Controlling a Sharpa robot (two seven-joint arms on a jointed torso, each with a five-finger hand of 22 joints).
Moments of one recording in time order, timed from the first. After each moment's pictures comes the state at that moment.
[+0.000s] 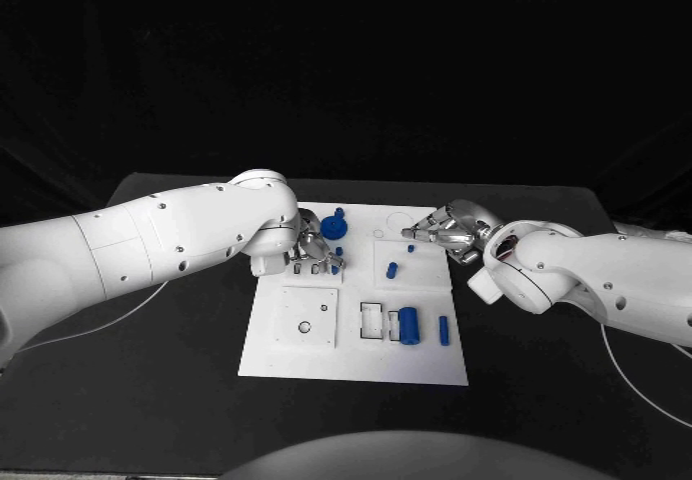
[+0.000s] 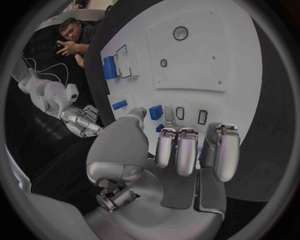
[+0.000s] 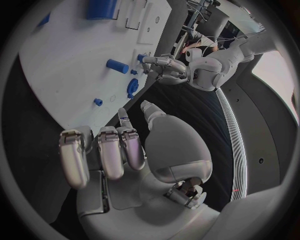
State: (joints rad) left arm 1.38 -0.45 -0.20 1.23 -0.85 0.25 -0.66; left_hand 1.04 -0.01 -0.04 0.29 0.59 0.66 0.10 0.73 0.82 1.46 0.03 1.57 1.31 1.47 0.00 1.57 1.31 0.01 1.47 0.12 1.57 1.31; right arm 1.25 -0.92 -0.20 1.62 -0.69 -0.45 -0.14; right_hand 1.15 0.03 0.12 0.12 0.30 0.91 0.18 0.10 0.14 1.47 0.11 1.57 1.31 1.46 0.04 1.57 1.31 0.01 1.47 0.15 1.57 1.31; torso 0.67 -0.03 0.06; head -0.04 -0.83
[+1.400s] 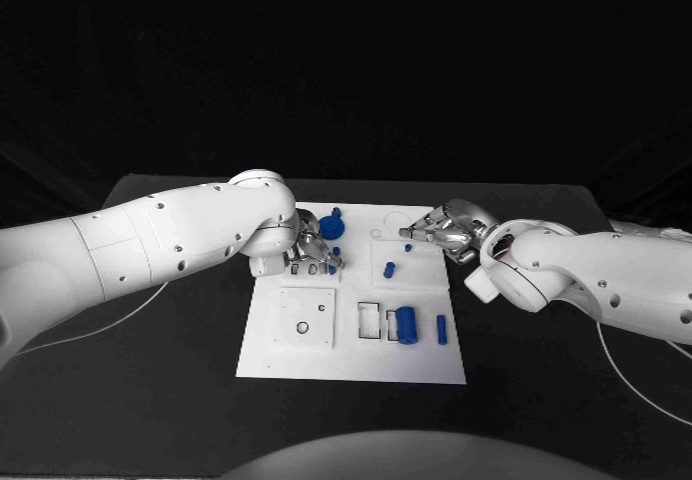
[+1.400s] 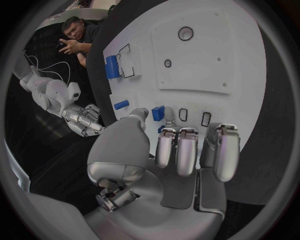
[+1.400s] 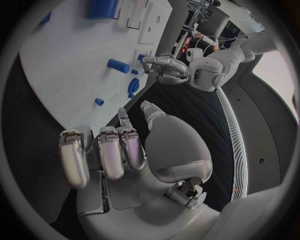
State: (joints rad) left arm 1.38 -0.44 -0.20 1.22 -0.82 0.25 -0.66; left_hand 1.06 0.01 -0.03 0.29 0.59 0.66 0.10 0.73 0.83 1.47 0.03 1.57 1.31 1.47 0.00 1.57 1.31 0.01 1.47 0.12 1.57 1.31; right arm 1.25 -0.92 -0.20 1.62 -0.69 -0.45 -0.14; right_hand 1.15 0.03 0.12 0.12 0.31 0.91 0.18 0.10 0.14 1.47 0.11 1.57 1.31 1.47 0.04 1.57 1.31 0.01 1.47 0.15 1.57 1.31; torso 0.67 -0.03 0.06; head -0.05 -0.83
